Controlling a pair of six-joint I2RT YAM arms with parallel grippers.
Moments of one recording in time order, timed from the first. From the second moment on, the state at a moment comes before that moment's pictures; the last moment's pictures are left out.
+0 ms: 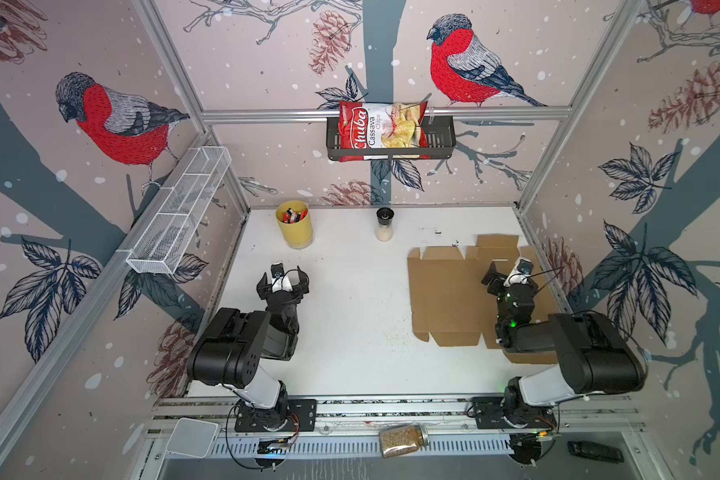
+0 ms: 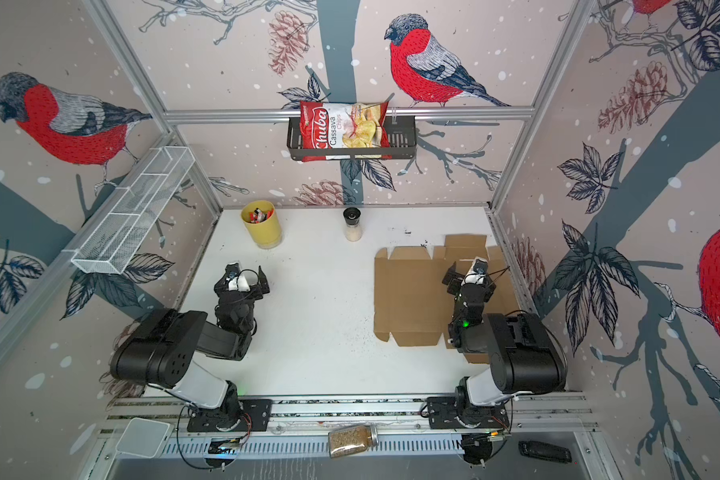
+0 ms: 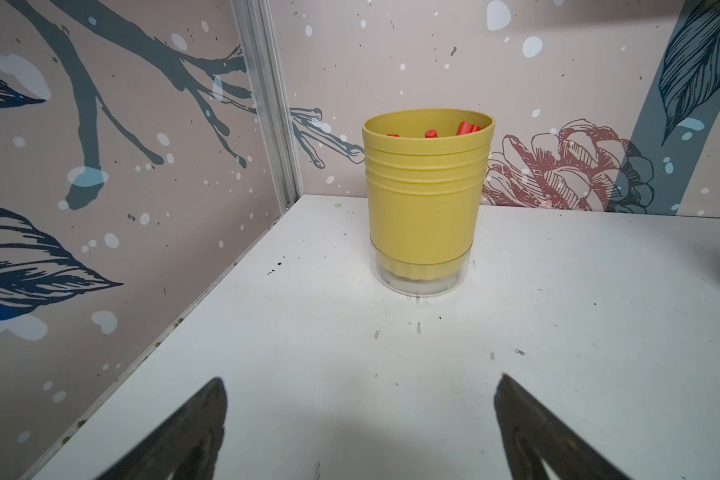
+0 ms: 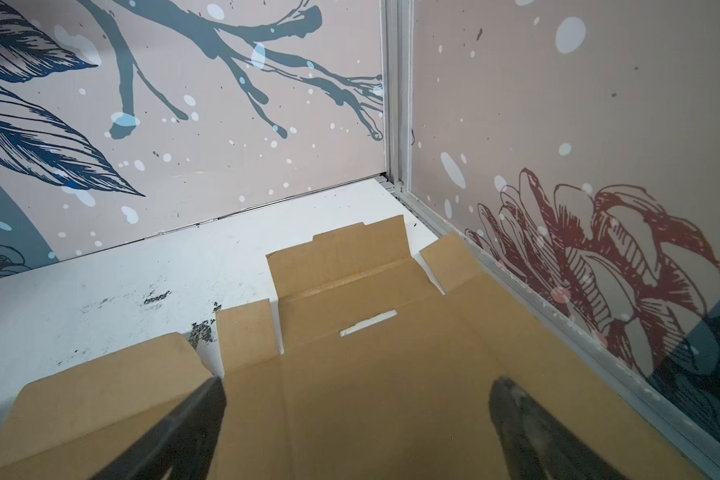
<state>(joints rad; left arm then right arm) -0.11 1.58 0.19 1.29 -0.37 0.02 0.05 1.50 0.22 1.14 0.33 0.11</state>
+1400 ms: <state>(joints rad) -0.11 1.58 0.19 1.29 -0.37 0.02 0.05 1.50 0.22 1.11 0.28 0.11</state>
